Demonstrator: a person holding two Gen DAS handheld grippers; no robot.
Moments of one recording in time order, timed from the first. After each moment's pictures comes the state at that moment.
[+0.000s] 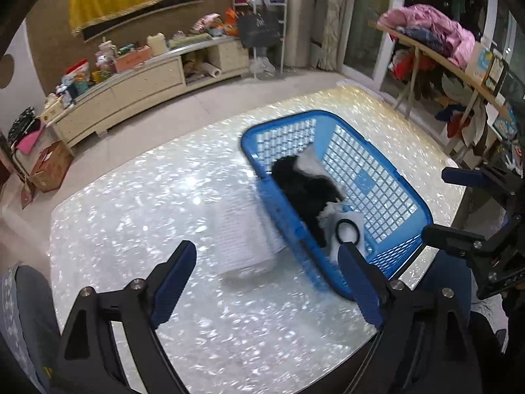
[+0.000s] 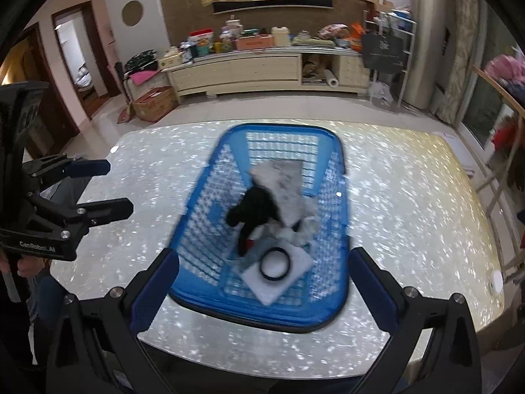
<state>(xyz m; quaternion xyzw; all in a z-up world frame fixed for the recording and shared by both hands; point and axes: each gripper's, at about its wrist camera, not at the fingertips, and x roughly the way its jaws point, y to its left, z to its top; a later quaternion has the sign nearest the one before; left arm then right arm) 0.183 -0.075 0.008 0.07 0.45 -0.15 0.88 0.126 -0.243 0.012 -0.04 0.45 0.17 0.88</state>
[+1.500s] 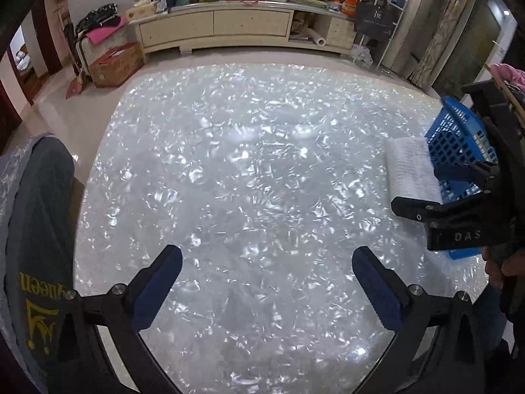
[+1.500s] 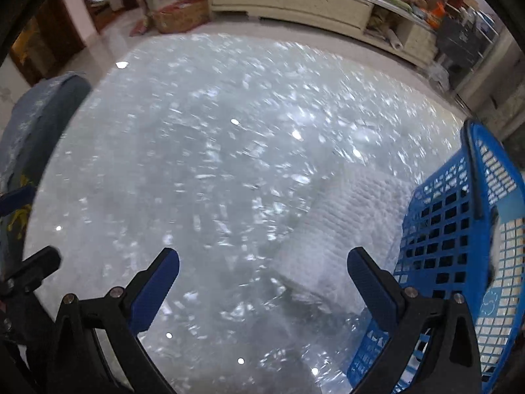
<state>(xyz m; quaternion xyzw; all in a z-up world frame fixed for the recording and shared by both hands) 0.158 0.151 -0.098 -0.06 0.51 0.00 0.86 0.233 -0.030 -0.124 -0.15 0.58 0.18 0.78</state>
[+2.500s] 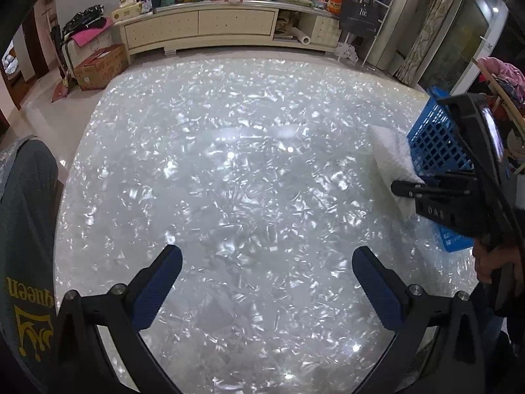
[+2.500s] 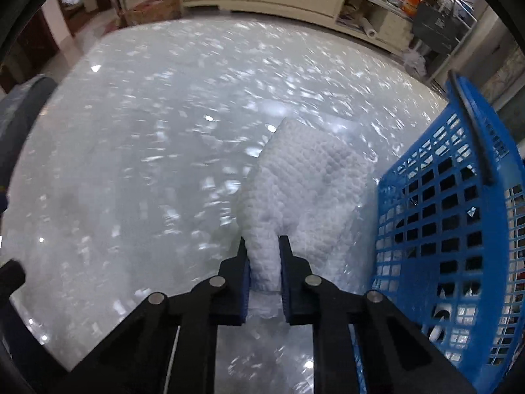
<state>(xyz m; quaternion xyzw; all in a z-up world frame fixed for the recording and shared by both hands) 0.157 0.138 -0.111 -0.07 0.51 -0.03 0.86 0.214 -0.063 -0.144 -0.16 0.57 0.15 0.79</state>
